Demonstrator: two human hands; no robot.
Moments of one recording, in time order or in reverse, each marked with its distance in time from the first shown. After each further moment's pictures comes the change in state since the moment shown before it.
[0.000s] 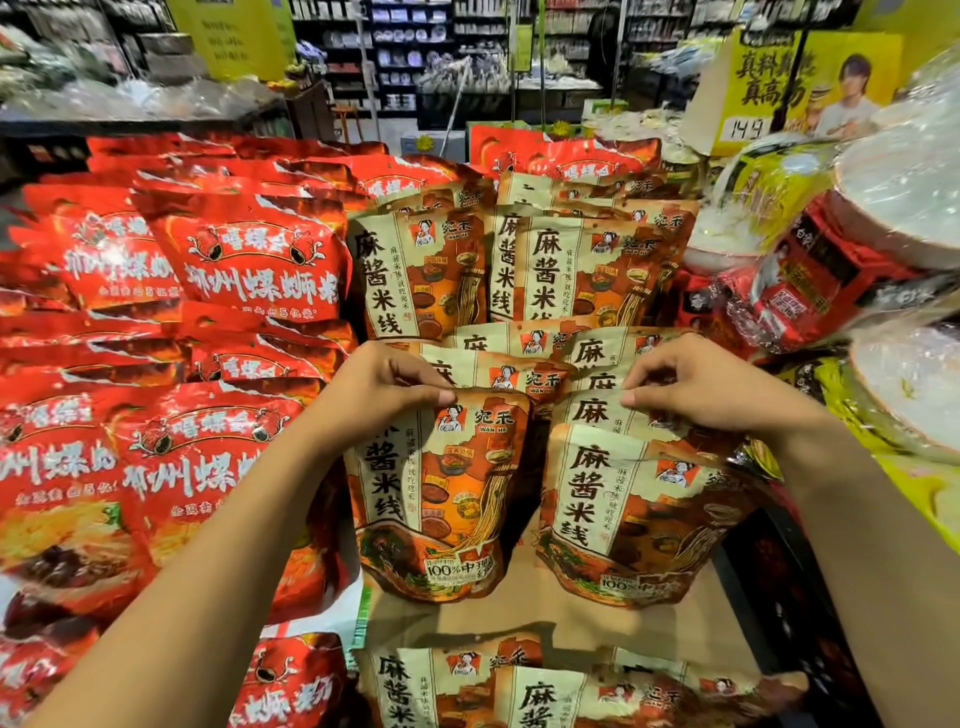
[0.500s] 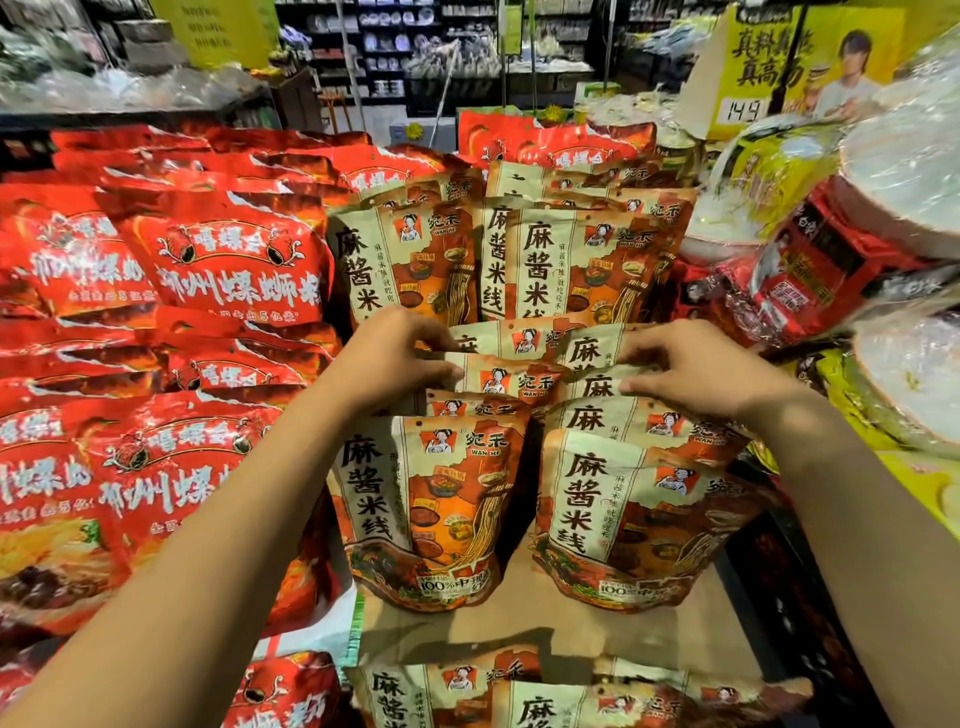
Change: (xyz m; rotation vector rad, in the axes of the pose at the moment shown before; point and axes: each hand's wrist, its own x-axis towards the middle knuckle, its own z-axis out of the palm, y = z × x) left_hand 0.046 0.018 0.003 0.436 -0.029 0.025; right_hand 0.018 0.004 -0.004 -0.209 0.047 0.057
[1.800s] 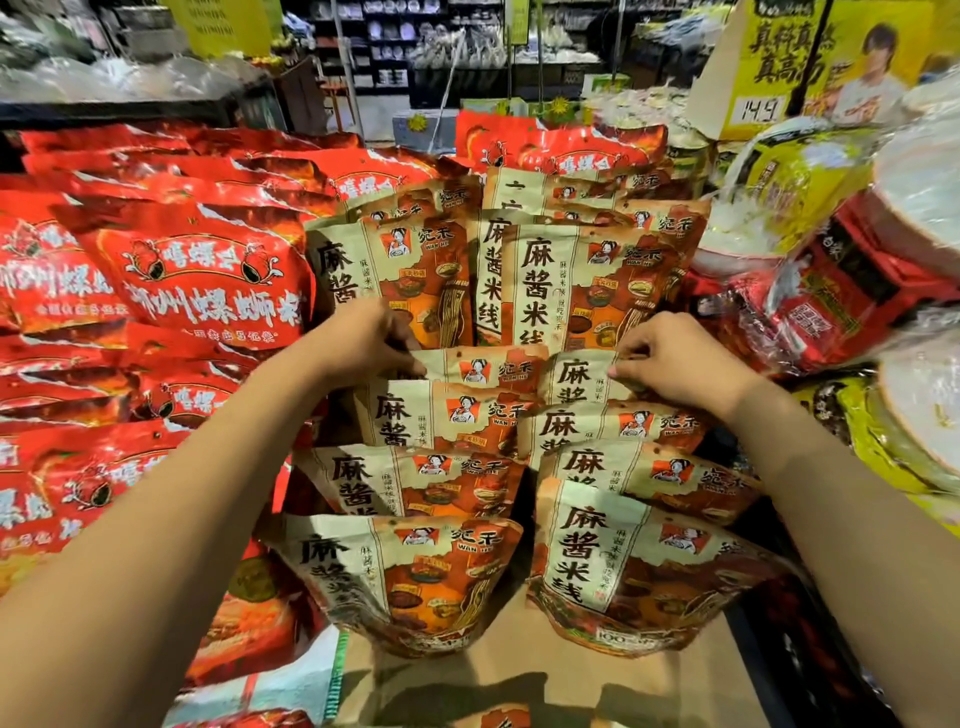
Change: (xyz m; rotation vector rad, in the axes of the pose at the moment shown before) left_hand 0.050 -0.028 -0.020 0.023 -0.141 -0.111; right_hand 0.066 0.026 0.005 -0.001 0.083 0.049
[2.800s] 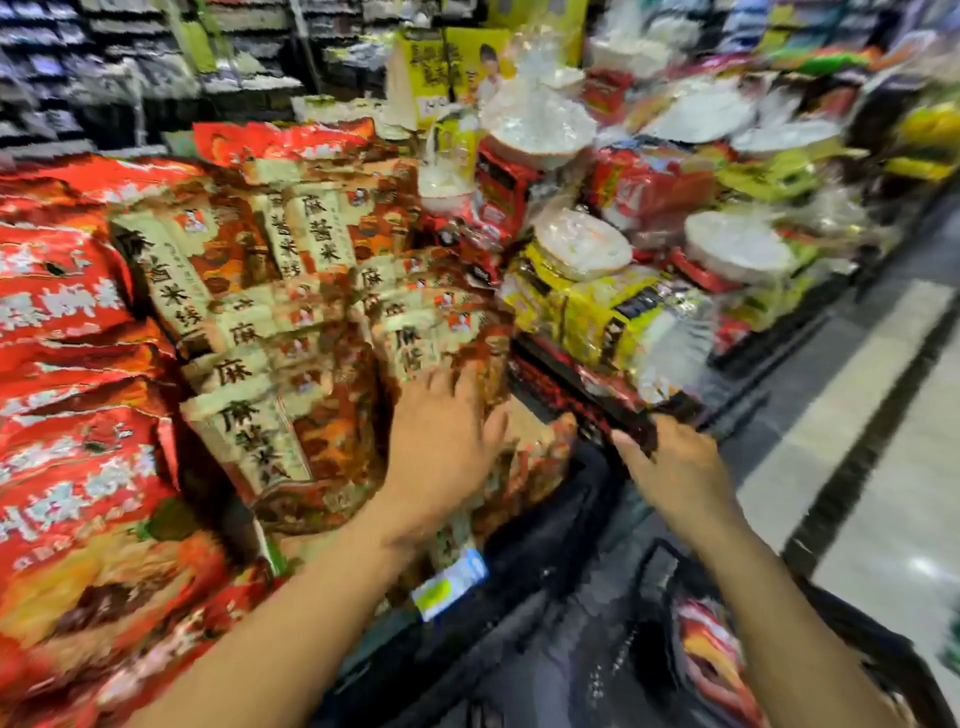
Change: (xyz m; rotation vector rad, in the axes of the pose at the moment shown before) left_hand -0.241 0.142 0.146 0.282 0.086 0.514; right_hand -0.418 -0.055 0.089 -0.038 0.431 0.911
